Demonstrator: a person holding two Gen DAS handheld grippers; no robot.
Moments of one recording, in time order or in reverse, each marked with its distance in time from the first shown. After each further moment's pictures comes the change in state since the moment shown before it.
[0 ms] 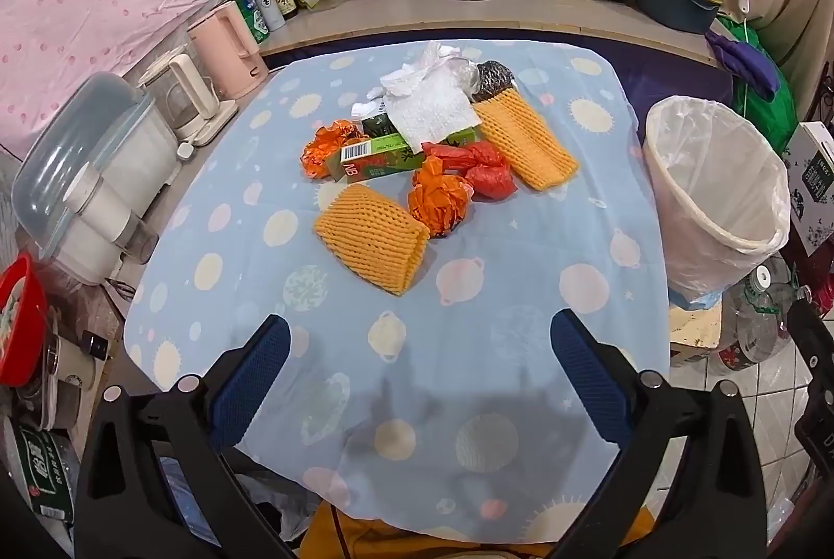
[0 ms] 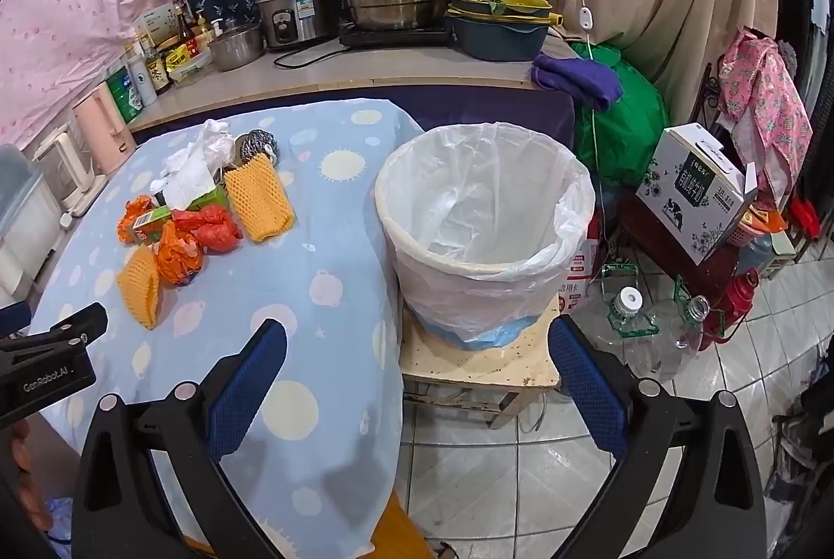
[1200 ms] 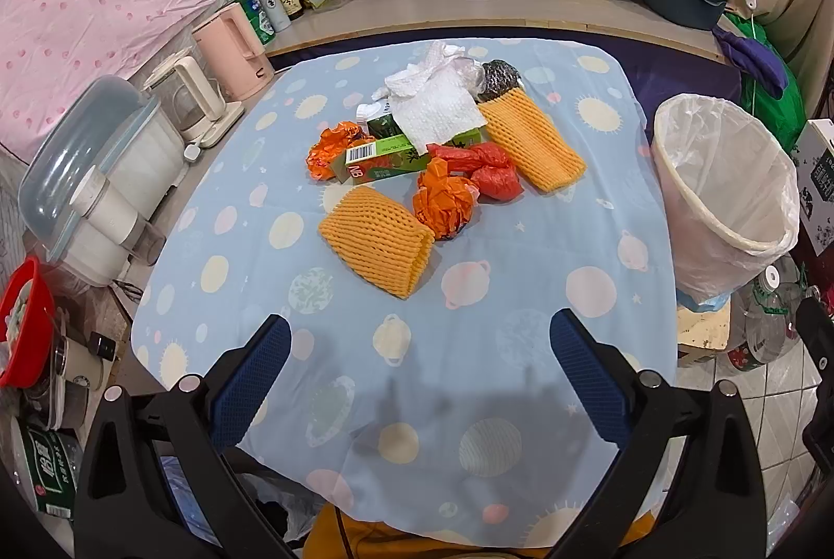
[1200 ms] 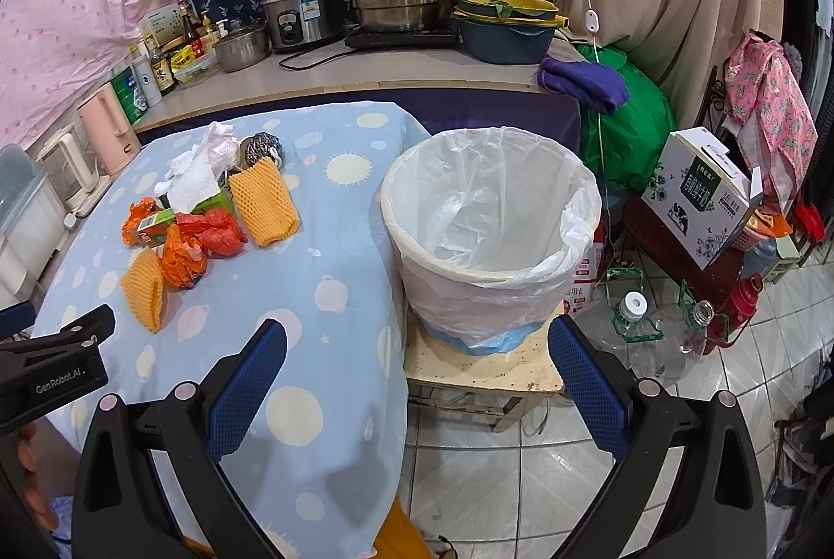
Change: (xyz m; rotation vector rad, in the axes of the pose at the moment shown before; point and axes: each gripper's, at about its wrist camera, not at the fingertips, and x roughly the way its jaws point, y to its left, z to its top) left arm 0.001 -0.001 0.001 0.004 0.002 0.020; right arm -0.001 0.007 0.004 -0.010 -0.005 0.004
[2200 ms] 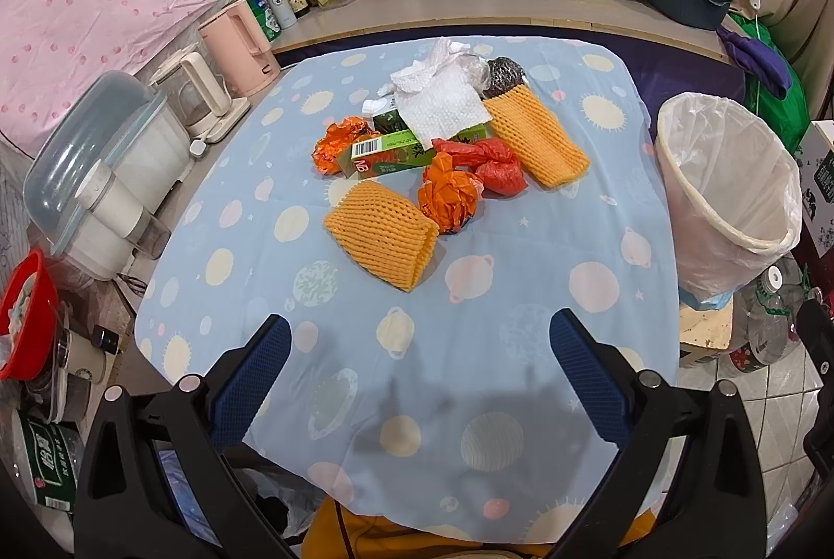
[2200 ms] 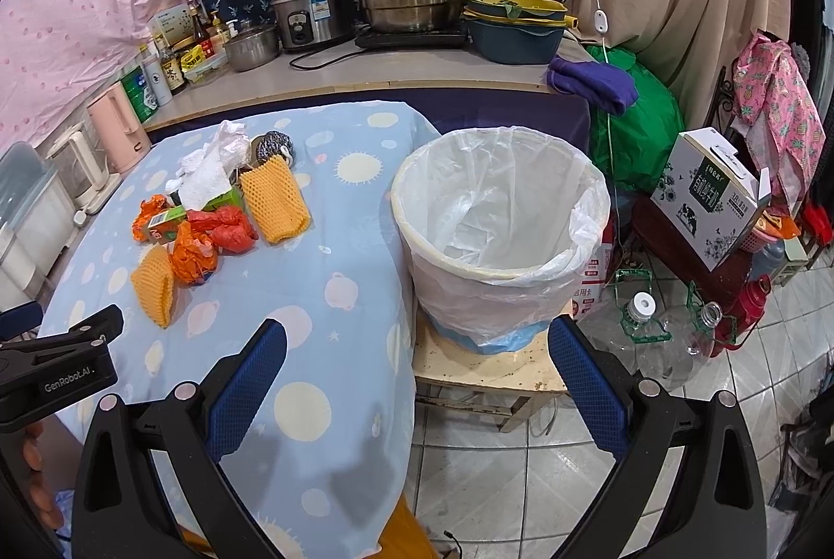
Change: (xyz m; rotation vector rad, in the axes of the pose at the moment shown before) left arm 0.001 0.006 -0.002 0.000 0.001 0.004; right arm -0.002 -0.001 -0.001 -0.003 0.002 0.032
